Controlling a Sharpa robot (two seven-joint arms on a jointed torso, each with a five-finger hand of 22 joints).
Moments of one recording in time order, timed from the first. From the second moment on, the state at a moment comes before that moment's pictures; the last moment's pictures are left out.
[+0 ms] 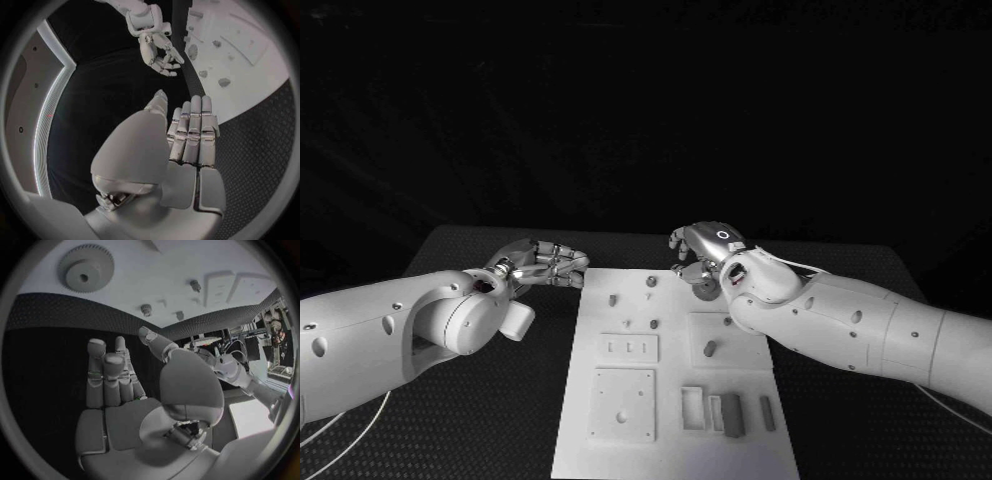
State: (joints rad) left arm 1.43 -0.85 -0.23 1.42 -0.11 -0.26 0.16; left_hand 1.58 -0.08 0.07 0.29 0.05 0.76 0.19 0.32 0.43 1.06 0.16 0.10 0.12 0.98 0.11 0.37 0.60 0.03 0.97 0.01 0.12 0.55; right arm 1.27 -0.56 -0.06 1.20 -1.71 -0.52 -0.25; right_hand 1.12 -0.22 0.65 -0.20 0.11 0.80 0.17 0.28 0.46 1.28 0.06 0.15 0.30 1.28 -0.04 1.28 0.71 0.20 1.18 0.00 0.76 1.31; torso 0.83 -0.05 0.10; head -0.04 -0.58
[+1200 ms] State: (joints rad) left arm 1.43 -0.84 -0.23 1.40 -0.12 -0.26 0.16; left_hand 1.58 -0.08 0.07 0.29 0.05 0.76 0.19 0.32 0.43 1.07 0.16 0.10 0.12 0.98 0.11 0.36 0.60 0.03 0.97 0.01 0.12 0.55; right arm 1.25 -0.65 -0.07 1.18 -1.61 -0.26 -0.17; right_hand 1.08 -0.23 0.63 -0.16 0.11 0.78 0.13 0.28 0.48 1.15 0.02 1.20 1.26 1.33 -0.09 1.51 0.98 0.24 1.23 -0.04 0.85 1.31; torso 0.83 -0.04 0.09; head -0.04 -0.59
